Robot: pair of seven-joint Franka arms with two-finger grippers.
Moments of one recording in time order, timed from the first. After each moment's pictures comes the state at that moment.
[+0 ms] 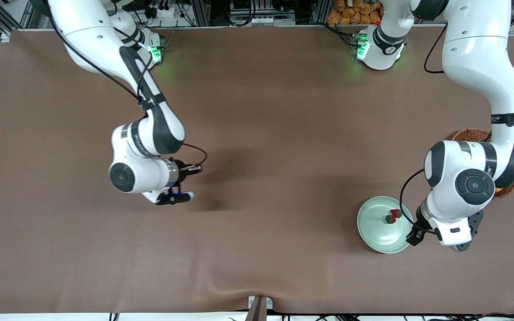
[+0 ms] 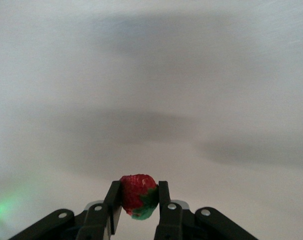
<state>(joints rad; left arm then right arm) -0.18 0.68 0.08 -1.39 0.12 2.17 -1.11 0.45 0.63 -0.07 -1.59 0.52 1.94 0.04</state>
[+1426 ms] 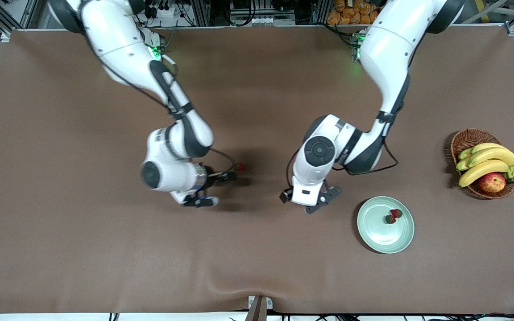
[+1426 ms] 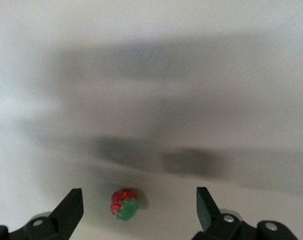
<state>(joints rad) -0.50 0.77 -0.13 -1.39 0.07 2.22 -1.25 0.49 0.72 -0.09 -1.55 0.67 2.13 0.06</state>
